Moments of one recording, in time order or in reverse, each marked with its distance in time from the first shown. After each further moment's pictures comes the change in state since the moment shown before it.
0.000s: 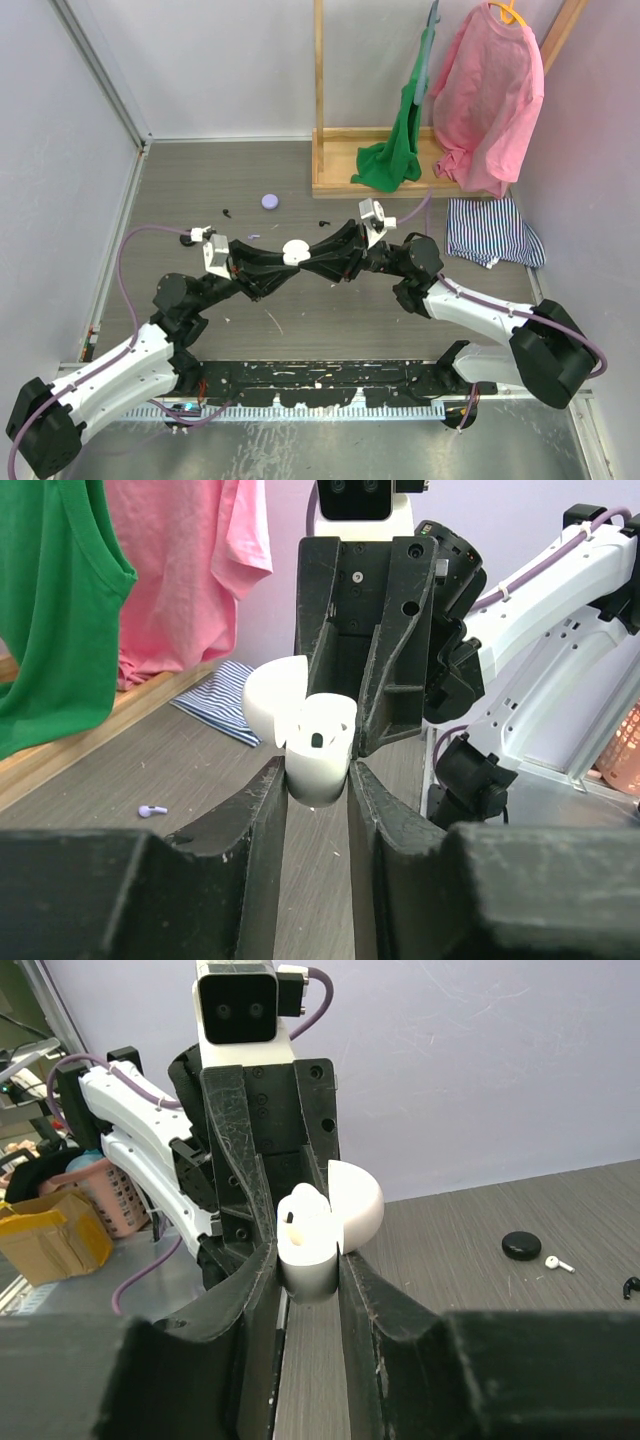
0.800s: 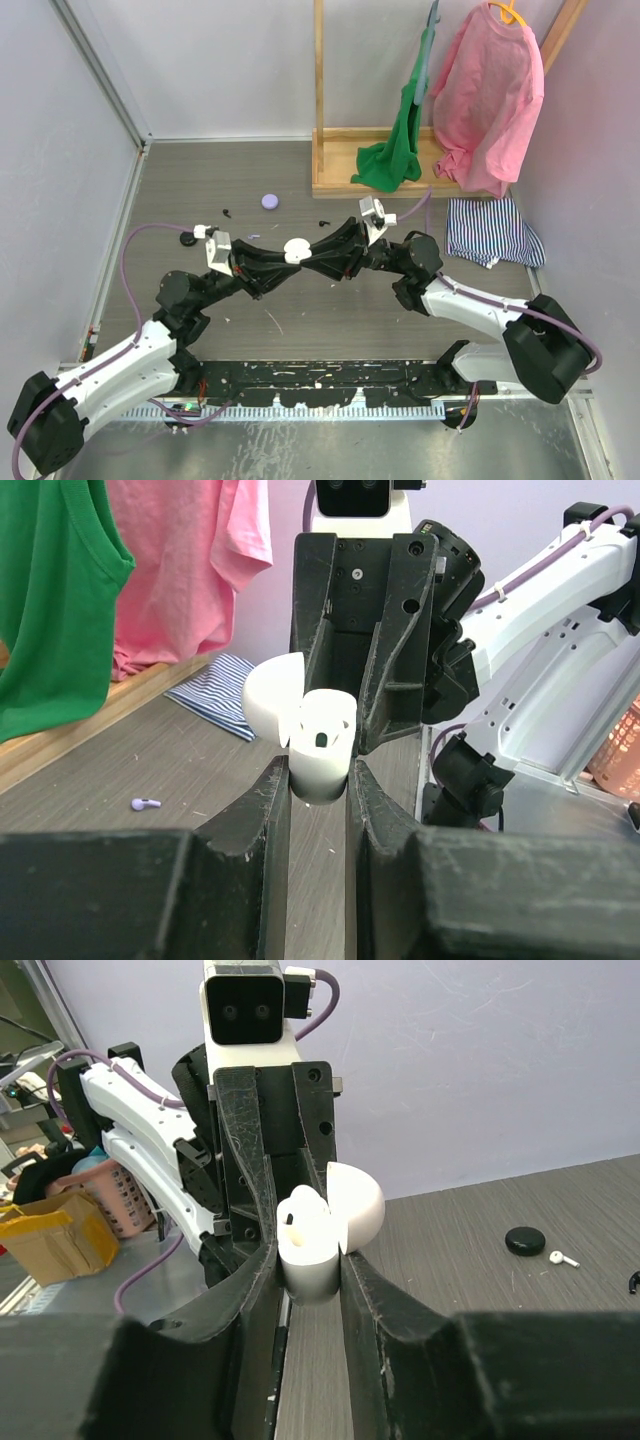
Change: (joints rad) left arm 0.001 0.032 -0.008 0.025 0.013 -0.029; right arm -0.019 0.028 -0.005 0.041 -0.032 0.033
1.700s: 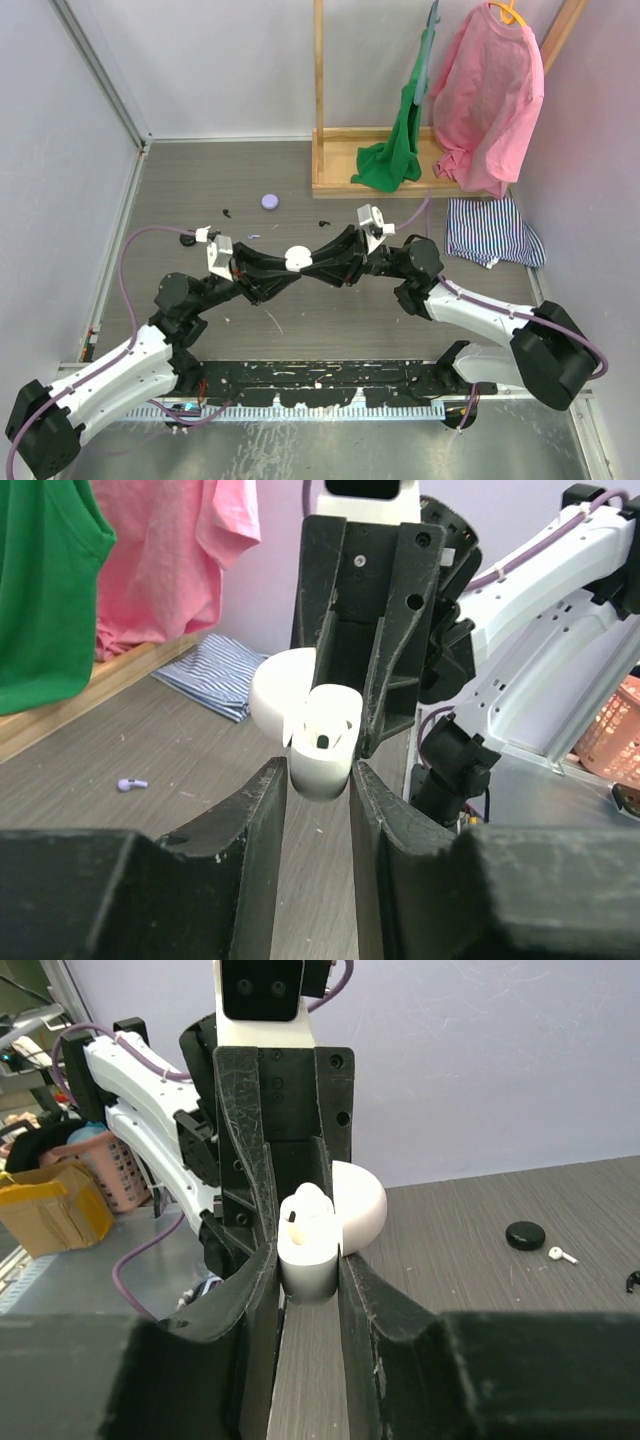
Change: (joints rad) left arm -0.005 -0.043 0.000 -0.069 0.014 0.006; right arm 0.015 -0.032 -0.016 -0.035 -0.018 -0.061
